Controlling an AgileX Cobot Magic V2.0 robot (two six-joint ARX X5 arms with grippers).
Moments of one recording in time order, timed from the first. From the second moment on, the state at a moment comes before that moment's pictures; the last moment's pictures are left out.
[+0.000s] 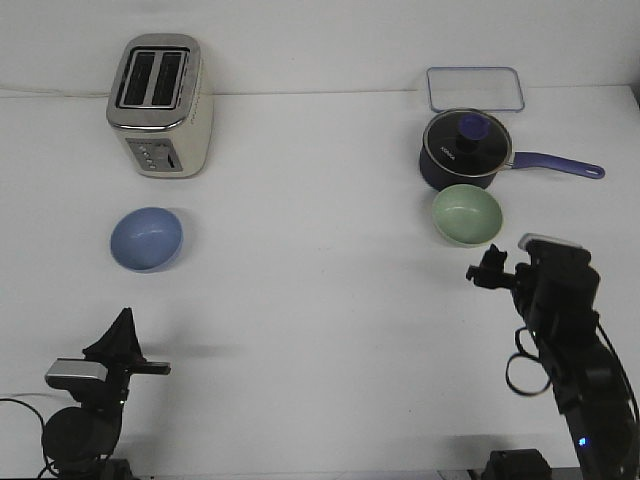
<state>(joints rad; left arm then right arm) -0.03 0.01 0.03 0.17 0.03 -0.04 0.00 0.90 0.89 -0.49 0.08 0.26</state>
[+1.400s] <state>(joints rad) -0.03 0.01 0.03 0.17 0.03 -0.04 -0.18 1.68 1.47 -0.71 -0.21 0.10</state>
